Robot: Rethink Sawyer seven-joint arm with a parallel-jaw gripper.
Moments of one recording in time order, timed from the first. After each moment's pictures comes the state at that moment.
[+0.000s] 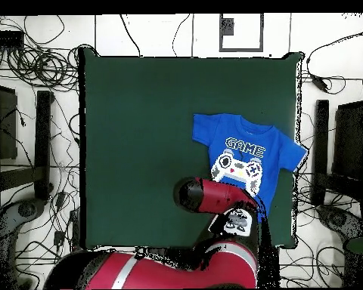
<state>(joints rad) -0.03 -0.34 -0.33 1.72 -0.06 0.32 2.01</state>
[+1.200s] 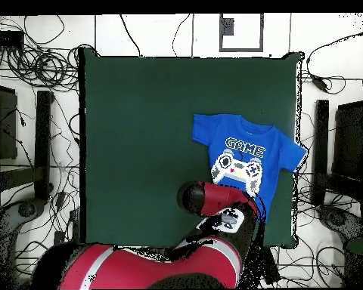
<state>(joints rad) 0.04 -0.26 -0.46 1.68 -0.06 0.32 2.01</state>
